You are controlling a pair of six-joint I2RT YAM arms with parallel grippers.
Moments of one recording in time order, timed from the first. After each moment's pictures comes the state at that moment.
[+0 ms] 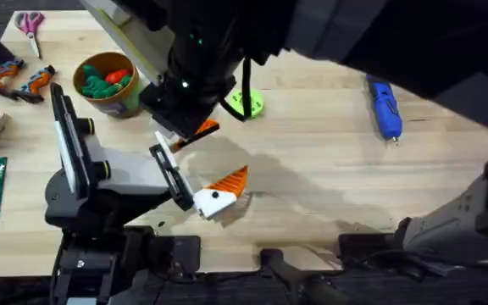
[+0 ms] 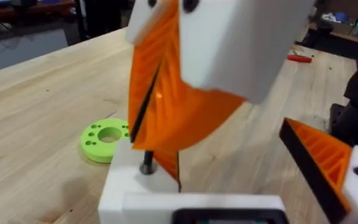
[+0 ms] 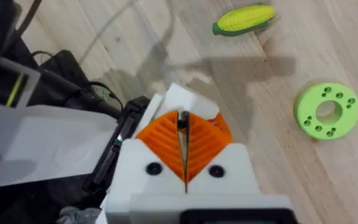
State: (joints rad) left arm 0.00 0.01 0.01 -0.11 1.03 -0.02; right arm 1.04 1.87 1.96 -1.21 -0.11 0.07
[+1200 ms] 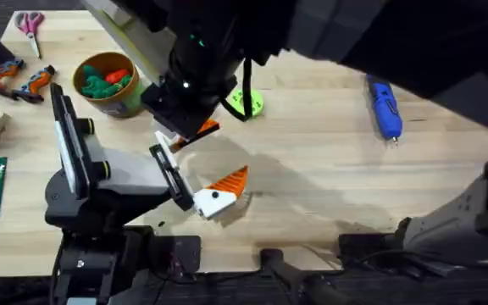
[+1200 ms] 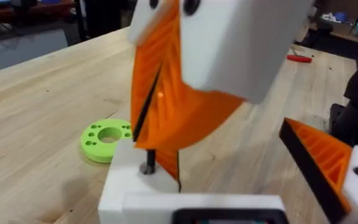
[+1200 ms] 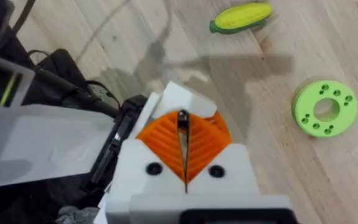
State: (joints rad) left arm 0.00 0.01 0.01 -0.11 1.03 -0.02; right arm 1.04 1.87 1.96 -1.22 -0.10 0.07
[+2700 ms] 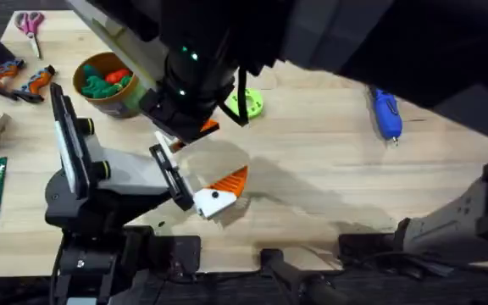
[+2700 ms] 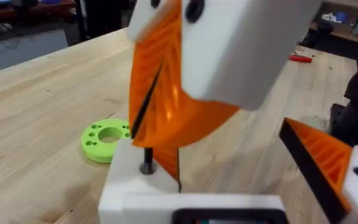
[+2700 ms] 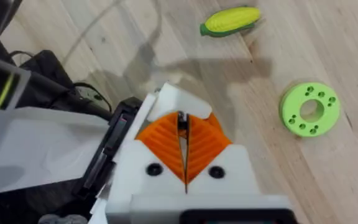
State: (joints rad) left arm 0.00 0.01 0.01 -0.11 1.03 -0.02; right arm 1.07 1.87 1.96 -1.22 -0.02 0.06
